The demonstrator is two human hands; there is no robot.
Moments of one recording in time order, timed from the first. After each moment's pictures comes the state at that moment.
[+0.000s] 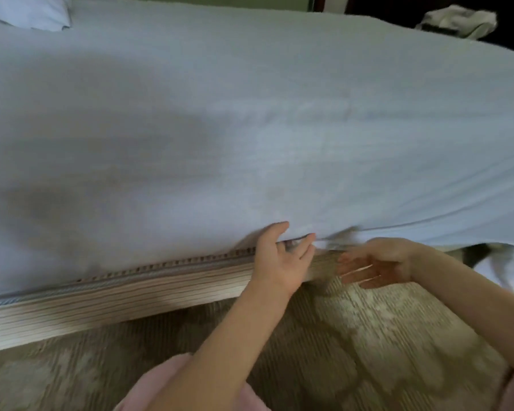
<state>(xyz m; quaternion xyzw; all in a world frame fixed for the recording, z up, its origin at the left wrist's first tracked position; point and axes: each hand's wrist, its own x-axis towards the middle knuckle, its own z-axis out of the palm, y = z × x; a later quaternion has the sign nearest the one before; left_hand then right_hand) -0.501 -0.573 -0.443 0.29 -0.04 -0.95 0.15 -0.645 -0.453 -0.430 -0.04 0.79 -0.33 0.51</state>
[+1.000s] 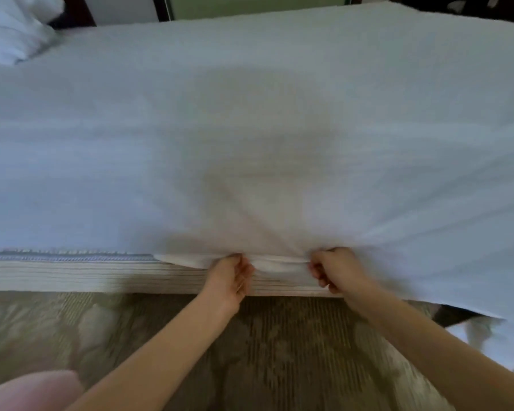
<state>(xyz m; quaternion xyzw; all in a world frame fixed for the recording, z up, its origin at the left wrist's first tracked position) -0.732 -0.400 -0.465 0.55 -0.25 -0.76 0.24 -0.879 -0.302 -0.459 -0.19 0.79 -0.44 0.38</state>
